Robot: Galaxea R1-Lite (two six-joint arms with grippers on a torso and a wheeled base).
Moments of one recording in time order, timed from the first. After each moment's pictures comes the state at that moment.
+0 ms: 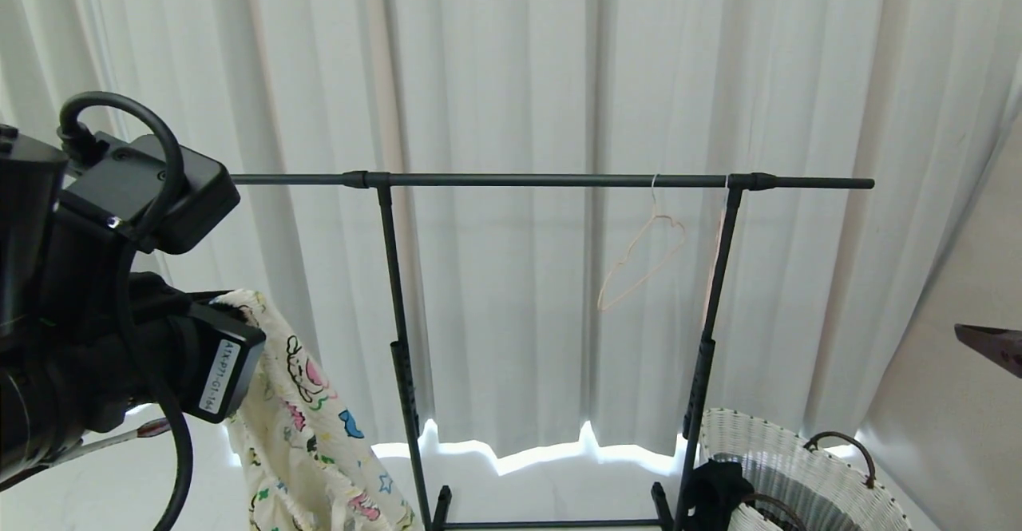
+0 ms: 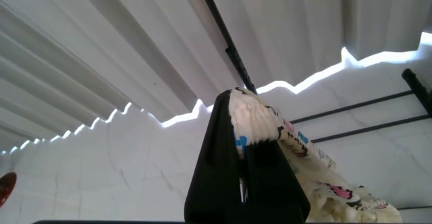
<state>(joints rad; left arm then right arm) -0.69 1.23 -0.97 0.33 0.64 0.11 0.31 1.08 -0.90 0.29 -0.38 -0.13</state>
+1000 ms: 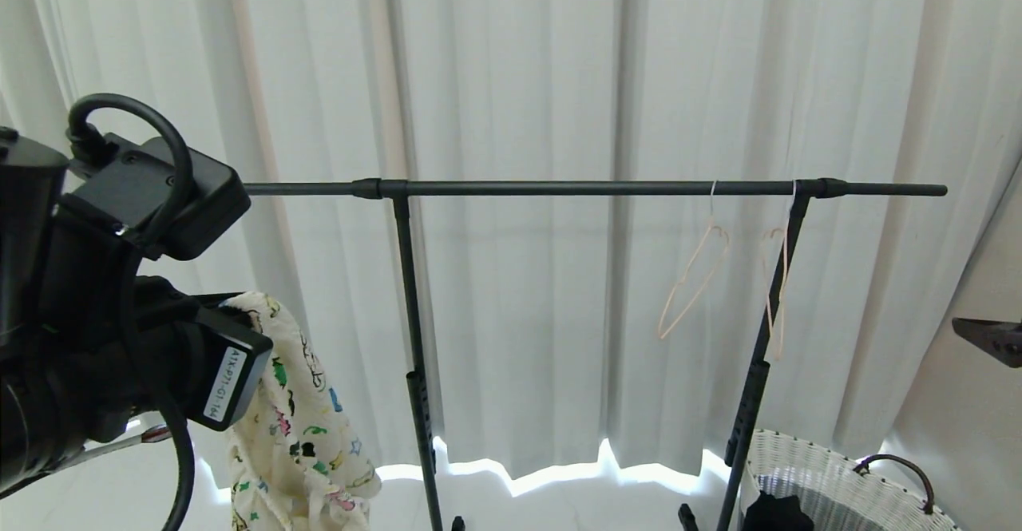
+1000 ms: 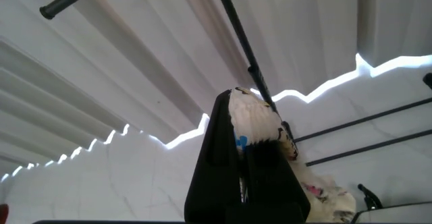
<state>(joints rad) -0.72 1.23 -0.97 0.33 0.64 0.13 0.28 1.09 -0.90 0.26 -0.38 -0.11</state>
